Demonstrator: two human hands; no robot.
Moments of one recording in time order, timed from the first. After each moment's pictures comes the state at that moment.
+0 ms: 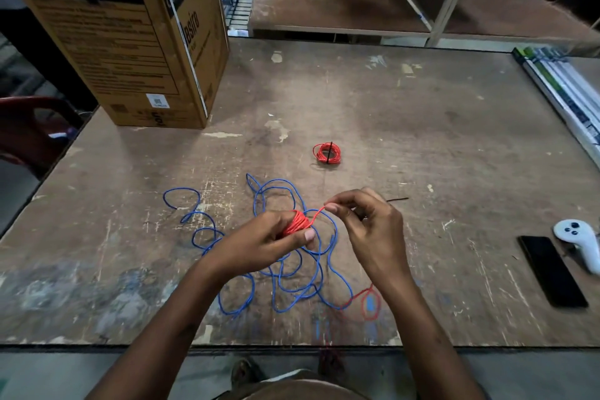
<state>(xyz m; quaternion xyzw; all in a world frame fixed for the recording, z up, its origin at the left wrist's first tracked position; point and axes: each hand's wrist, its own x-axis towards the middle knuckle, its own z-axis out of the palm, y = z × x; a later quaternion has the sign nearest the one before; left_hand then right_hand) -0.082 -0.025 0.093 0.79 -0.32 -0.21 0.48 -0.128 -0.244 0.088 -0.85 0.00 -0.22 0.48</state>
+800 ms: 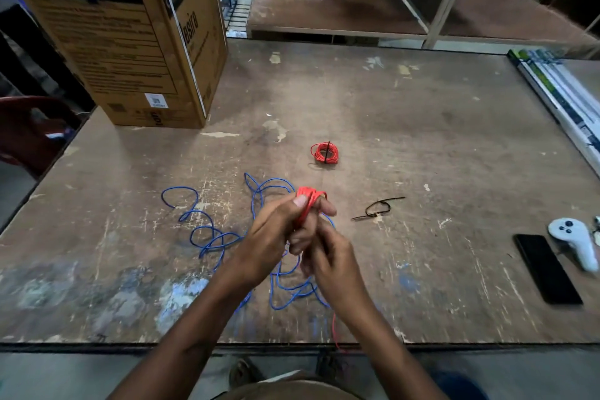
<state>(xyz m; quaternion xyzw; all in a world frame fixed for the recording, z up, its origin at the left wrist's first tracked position) -0.111 -0.063 0.112 0.56 -0.24 -0.18 0.77 -0.159 -0.193 0.051 -0.76 -0.01 -0.07 0.65</state>
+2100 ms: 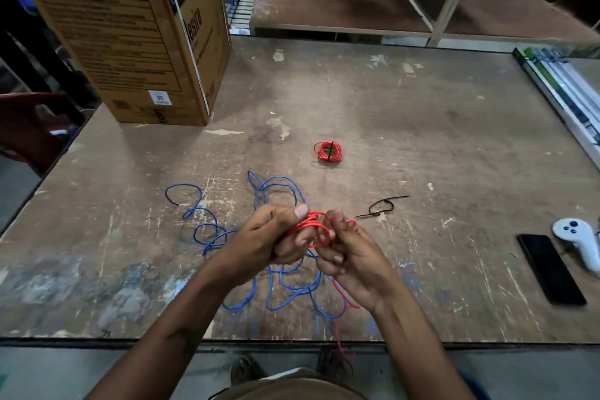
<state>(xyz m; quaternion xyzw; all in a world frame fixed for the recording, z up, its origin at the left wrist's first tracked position) -0.109 -0.036 0.110 0.53 -0.24 -0.31 0.75 -0.151 -0.219 0.070 -0.44 0.07 0.14 0.89</state>
